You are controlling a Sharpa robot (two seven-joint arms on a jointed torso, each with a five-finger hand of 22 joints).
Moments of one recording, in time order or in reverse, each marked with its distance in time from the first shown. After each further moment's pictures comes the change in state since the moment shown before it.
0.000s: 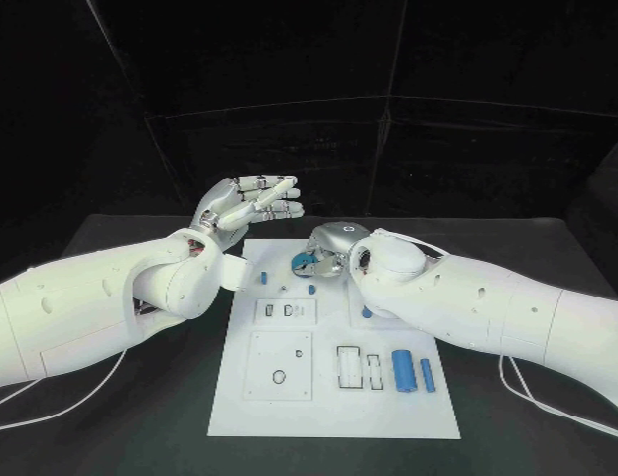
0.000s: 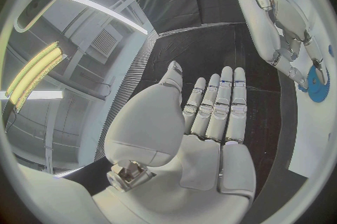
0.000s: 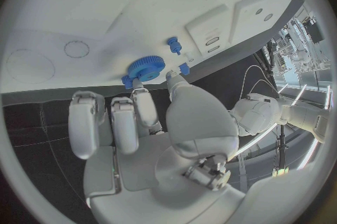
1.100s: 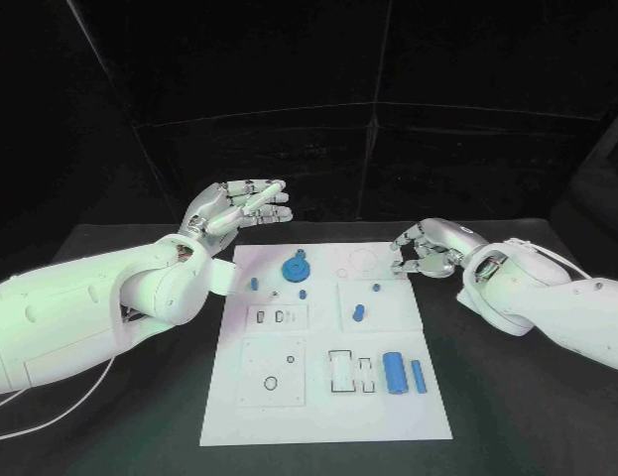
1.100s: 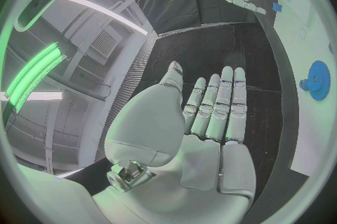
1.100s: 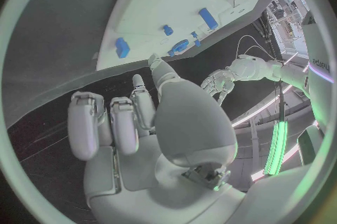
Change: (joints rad) left arm 0.000 -0.019 0.000 -0.002 0.000 0.002 -0.002; left_hand 0.005 0.005 0.000 0.000 0.000 0.000 0.000 -0.004 0.000 0.000 0.000 -0.006 0.000 0.004 0.004 -0.003 0.000 0.000 0.000 0.000 -0.004 -0.002; right arm 0.002 -0.515 -0.001 0.270 0.304 -0.170 0.229; right_hand 0.285 -0.056 0.026 -0.190 -0.027 0.035 -0.012 0.006 0.005 0.002 -0.006 -0.001 0.000 -0.004 -0.004 0.000 0.000 0.000 0.000 -0.001 0.005 0.000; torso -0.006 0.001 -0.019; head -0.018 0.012
